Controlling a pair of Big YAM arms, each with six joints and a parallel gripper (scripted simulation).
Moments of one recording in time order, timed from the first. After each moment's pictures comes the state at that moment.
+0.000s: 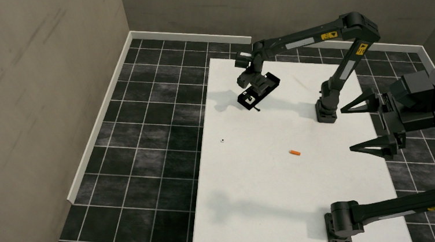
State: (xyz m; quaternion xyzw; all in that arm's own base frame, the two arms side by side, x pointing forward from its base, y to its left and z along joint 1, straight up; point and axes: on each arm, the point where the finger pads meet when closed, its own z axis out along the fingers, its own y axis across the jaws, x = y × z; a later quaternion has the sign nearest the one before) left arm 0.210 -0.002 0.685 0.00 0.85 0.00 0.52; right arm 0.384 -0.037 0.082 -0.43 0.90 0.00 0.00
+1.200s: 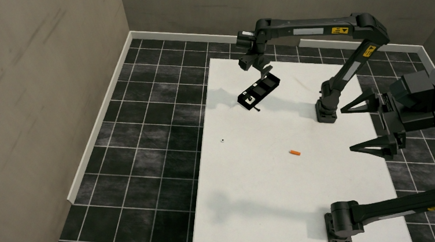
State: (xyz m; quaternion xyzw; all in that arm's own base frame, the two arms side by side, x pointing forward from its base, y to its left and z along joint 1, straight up) left arm 0.210 -0.002 0.685 0.00 0.85 0.00 0.52; right arm 0.385 -0.037 0.194 -0.43 0.90 0.00 0.00
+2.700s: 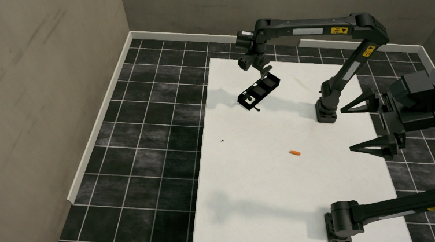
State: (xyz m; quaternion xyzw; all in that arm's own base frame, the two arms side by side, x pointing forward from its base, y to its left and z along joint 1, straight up) left arm 0.210 -0.002 0.685 0.00 0.85 0.00 0.52; right arm 0.386 -0.037 0.194 -0.43 0.90 0.00 0.00
